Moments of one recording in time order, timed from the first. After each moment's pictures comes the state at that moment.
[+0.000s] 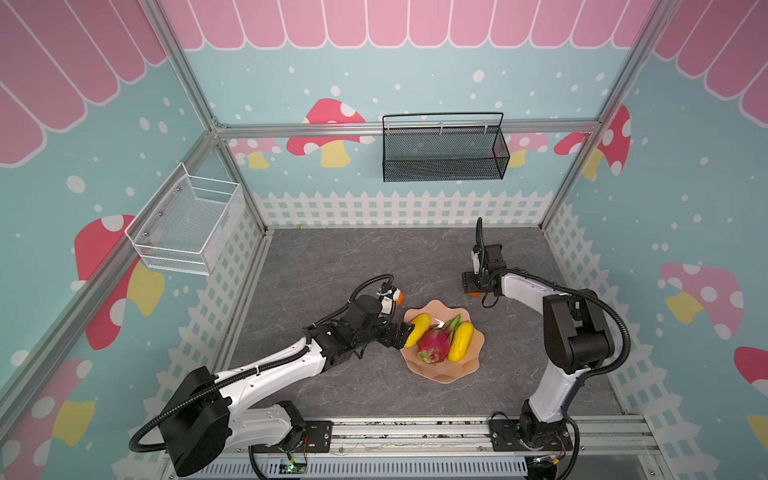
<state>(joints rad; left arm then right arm) -0.79 1.23 0.73 -0.11 0.01 -0.28 0.20 1.82 1.14 -0.29 0.06 0.09</state>
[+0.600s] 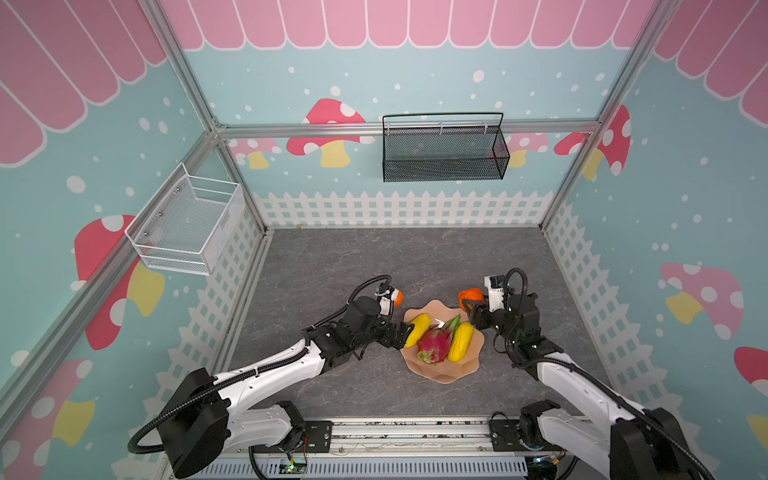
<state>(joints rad) -0.79 1.22 0.71 -0.08 0.01 -0.33 0.28 0.98 0.36 0.26 -0.18 0.17</state>
